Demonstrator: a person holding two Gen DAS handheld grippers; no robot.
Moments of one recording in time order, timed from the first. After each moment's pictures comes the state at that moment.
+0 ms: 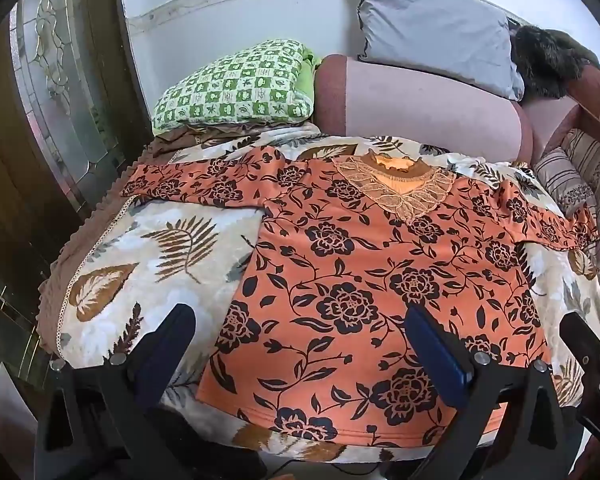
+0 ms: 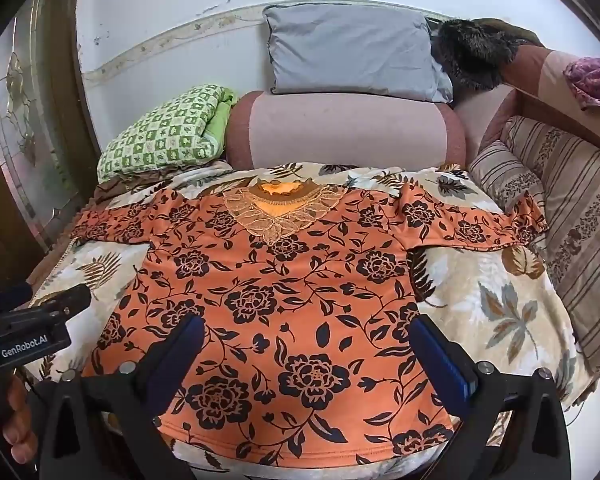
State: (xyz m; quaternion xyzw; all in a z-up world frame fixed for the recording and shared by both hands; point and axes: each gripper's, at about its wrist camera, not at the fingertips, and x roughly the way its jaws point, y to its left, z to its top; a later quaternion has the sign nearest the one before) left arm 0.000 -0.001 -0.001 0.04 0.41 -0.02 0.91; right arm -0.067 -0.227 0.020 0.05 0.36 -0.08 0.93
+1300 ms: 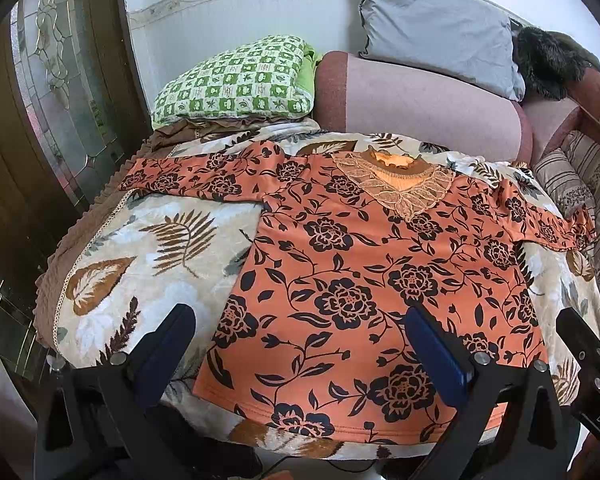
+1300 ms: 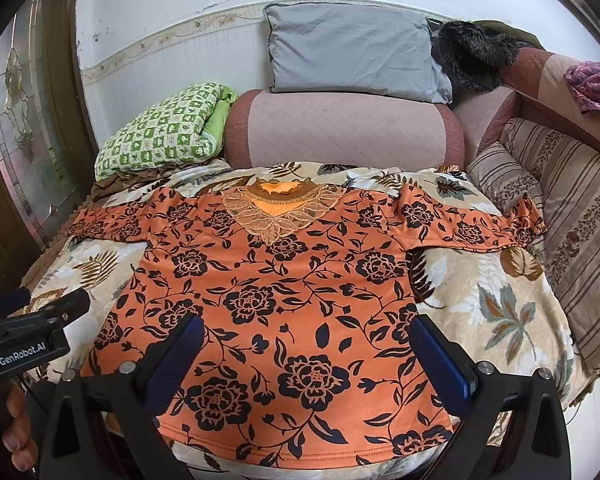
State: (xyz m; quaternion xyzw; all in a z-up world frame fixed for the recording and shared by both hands) left arm 0.000 0.001 -0.002 0.03 0.42 -0.02 0.91; right arm -0.064 -0.223 0.020 0.04 0.36 -0.09 0.93
